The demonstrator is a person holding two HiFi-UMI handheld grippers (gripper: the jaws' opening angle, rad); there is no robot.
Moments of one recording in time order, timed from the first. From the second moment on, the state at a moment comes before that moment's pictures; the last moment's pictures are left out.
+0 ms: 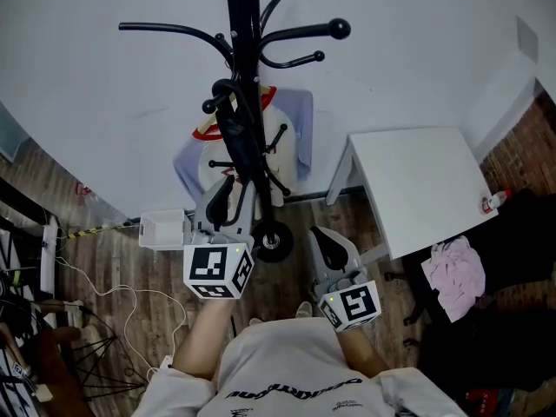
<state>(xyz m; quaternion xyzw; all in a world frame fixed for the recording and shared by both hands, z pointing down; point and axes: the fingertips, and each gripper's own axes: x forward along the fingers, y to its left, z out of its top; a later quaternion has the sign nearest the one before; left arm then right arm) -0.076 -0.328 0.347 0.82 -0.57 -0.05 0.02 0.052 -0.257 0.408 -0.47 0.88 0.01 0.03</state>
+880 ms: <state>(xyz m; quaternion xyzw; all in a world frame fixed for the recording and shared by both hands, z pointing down) -0.069 -0.272 0.385 0.80 -0.59 -0.05 0.01 0.046 -0.247 0.406 -0.47 0.88 0.02 0.03</state>
